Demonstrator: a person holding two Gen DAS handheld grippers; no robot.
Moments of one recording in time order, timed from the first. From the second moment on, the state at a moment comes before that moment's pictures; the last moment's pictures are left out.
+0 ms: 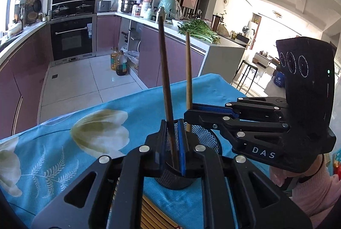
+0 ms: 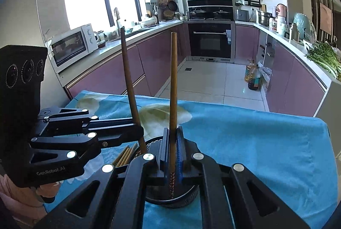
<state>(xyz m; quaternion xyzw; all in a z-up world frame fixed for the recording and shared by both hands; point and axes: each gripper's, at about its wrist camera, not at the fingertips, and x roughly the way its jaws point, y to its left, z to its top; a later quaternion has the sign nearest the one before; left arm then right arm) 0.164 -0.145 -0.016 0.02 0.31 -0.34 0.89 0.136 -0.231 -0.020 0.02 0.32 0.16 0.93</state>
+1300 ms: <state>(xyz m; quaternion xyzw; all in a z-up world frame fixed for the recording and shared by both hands) 0.108 -0.048 -0.124 0.04 0.42 -0.23 0.88 0.083 -0.171 -0.111 0.01 0.42 0.21 0.88</state>
